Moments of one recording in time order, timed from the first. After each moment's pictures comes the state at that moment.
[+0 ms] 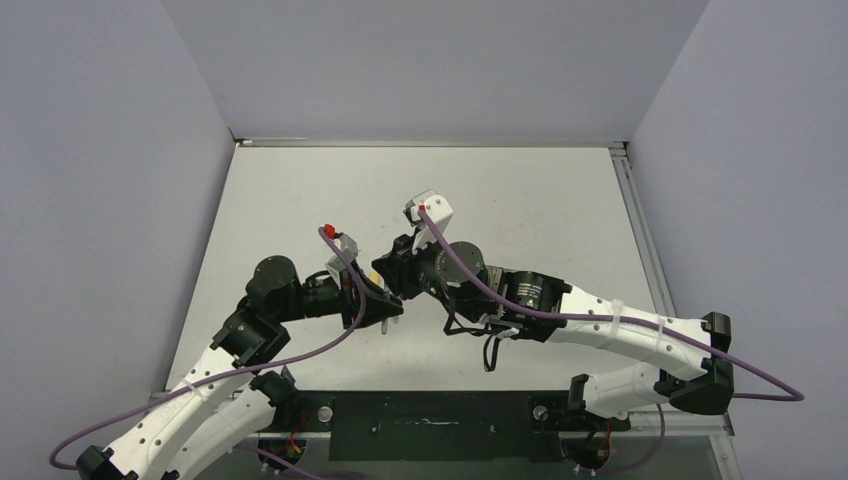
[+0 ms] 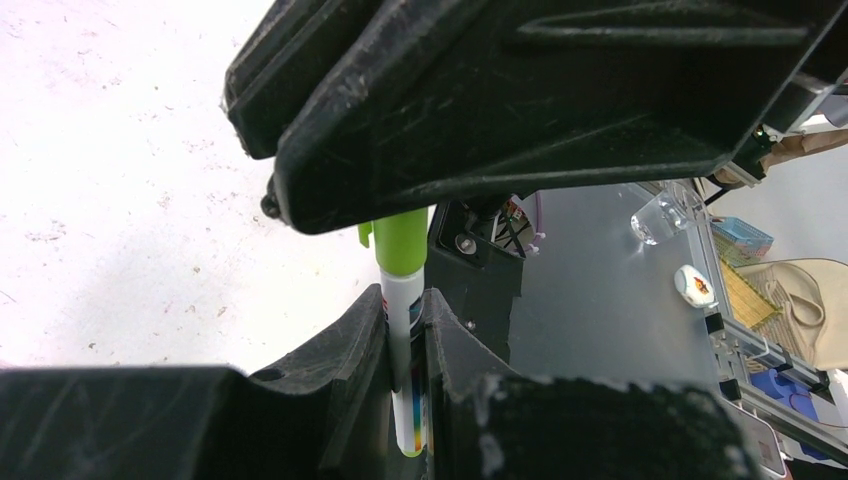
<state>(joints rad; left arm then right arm) -0.62 0.67 0.64 -0.06 0.73 -0.43 1.28 1.29 1.34 -0.29 0.40 0.42</state>
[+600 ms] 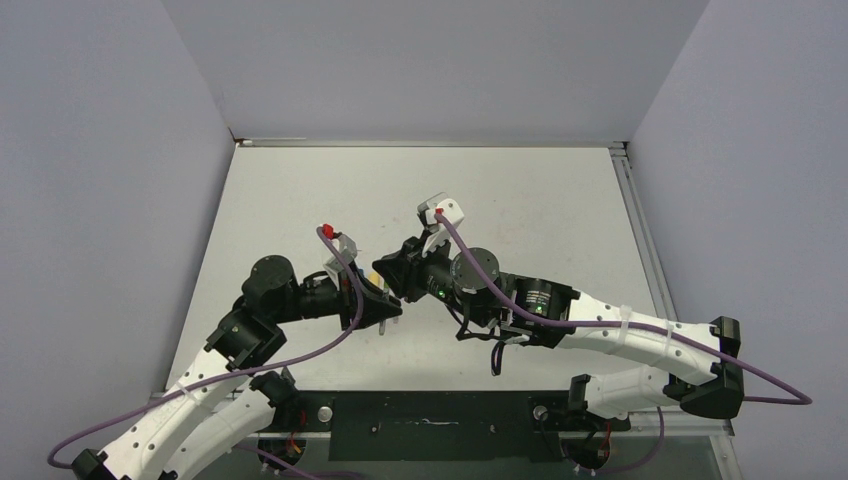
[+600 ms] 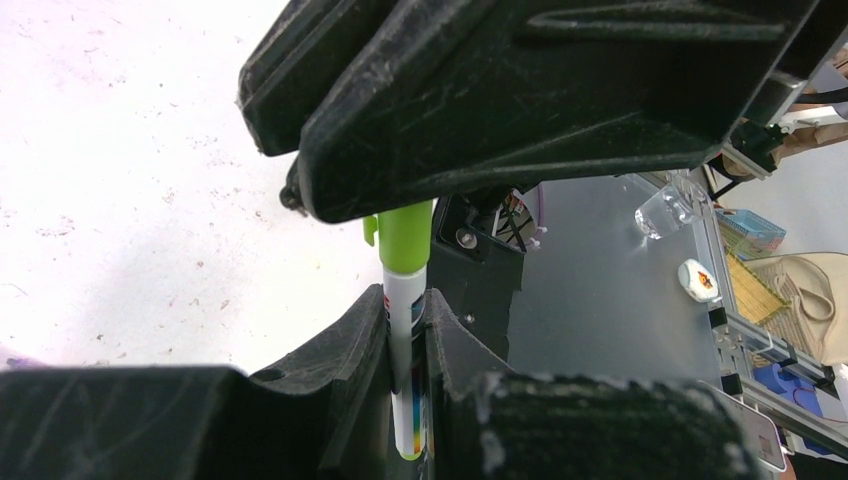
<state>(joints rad) -0.64 0.66 0.69 -0.14 0.70 -0.40 1.29 1.23 1.25 -0.18 0.37 0.45</state>
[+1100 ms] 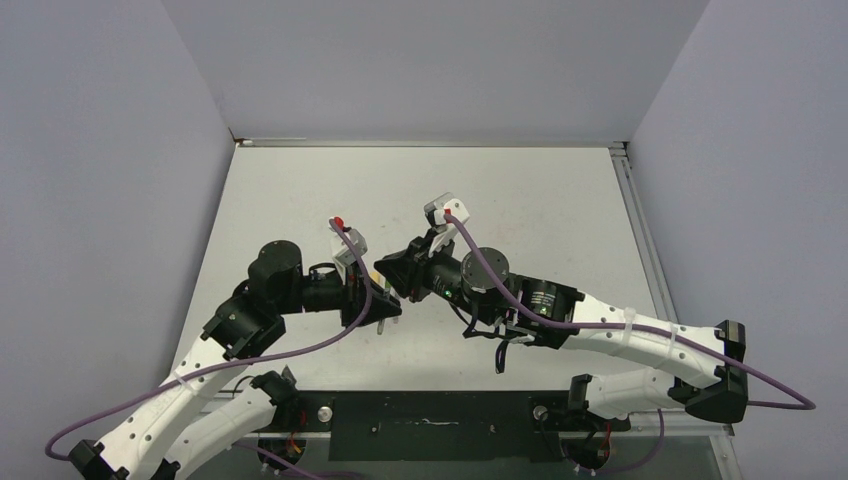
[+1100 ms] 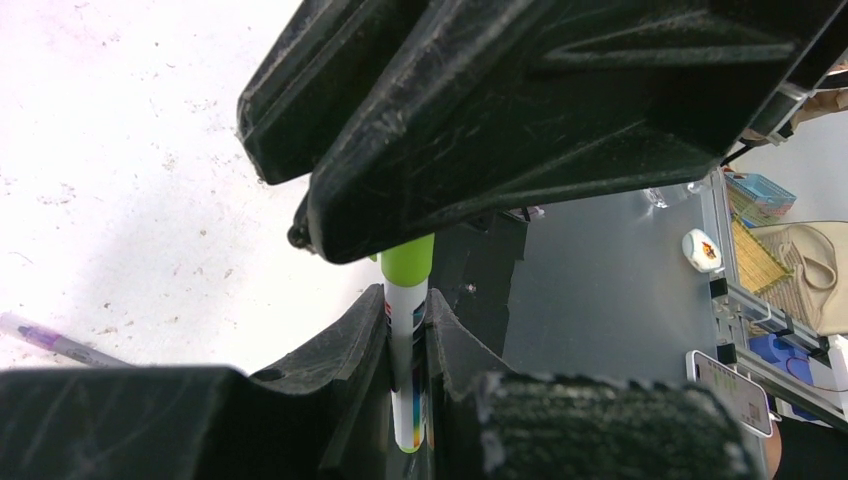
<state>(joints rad) -0.64 0.73 0.82 -0.33 0.71 -0.32 1.27 1.20 1.19 -0.12 0.30 0.45</state>
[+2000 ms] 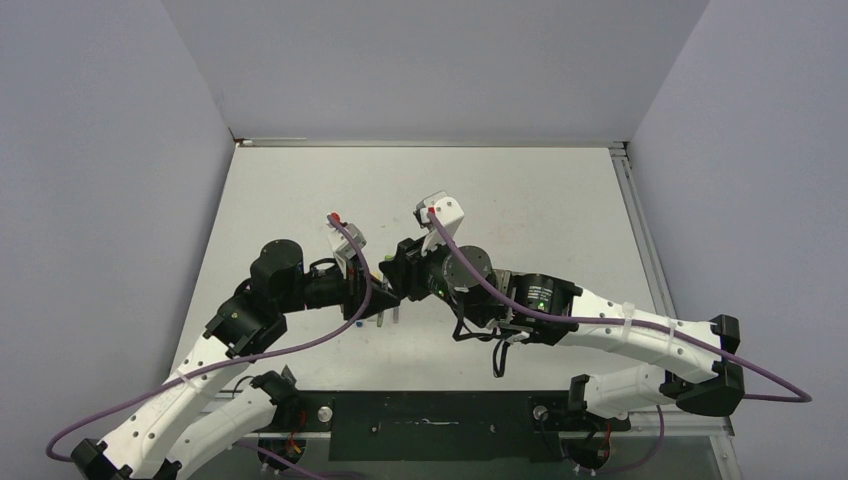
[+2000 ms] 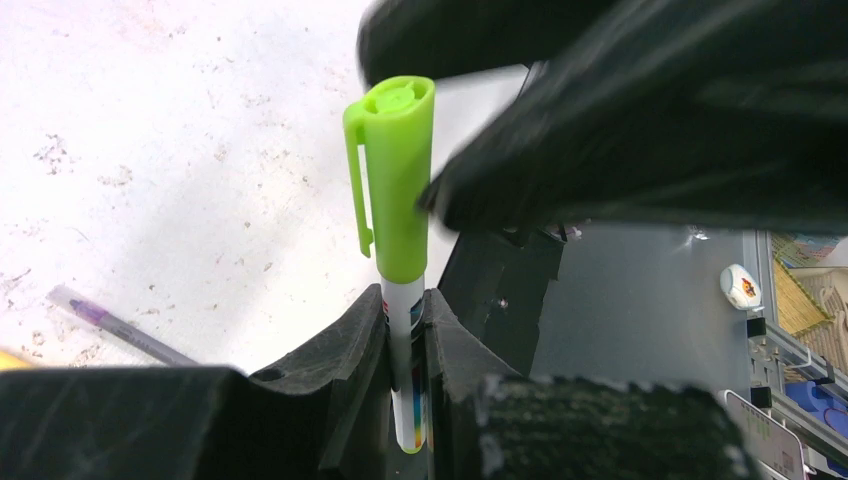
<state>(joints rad) -0.63 0.75 0.81 -0.32 0.64 -0.32 1.30 1.26 1.33 -0.35 0.46 0.43</state>
